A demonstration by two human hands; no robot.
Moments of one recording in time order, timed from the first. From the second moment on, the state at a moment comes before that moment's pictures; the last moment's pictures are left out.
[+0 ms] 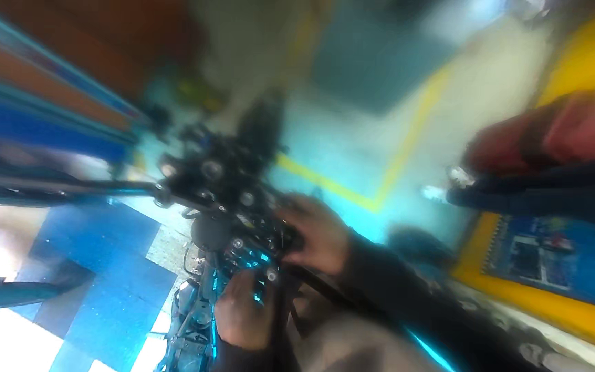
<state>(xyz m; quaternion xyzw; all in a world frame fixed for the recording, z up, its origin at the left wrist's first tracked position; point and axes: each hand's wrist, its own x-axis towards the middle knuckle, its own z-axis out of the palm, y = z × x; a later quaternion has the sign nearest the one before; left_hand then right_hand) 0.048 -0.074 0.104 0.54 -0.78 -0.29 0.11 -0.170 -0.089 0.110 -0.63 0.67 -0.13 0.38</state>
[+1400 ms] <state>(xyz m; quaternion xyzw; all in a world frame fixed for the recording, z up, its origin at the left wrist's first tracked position) 0.069 -0.098 0.098 0.38 -0.83 -0.40 0.02 -0.159 -0.075 0.099 -0.68 0.67 -0.14 0.24</state>
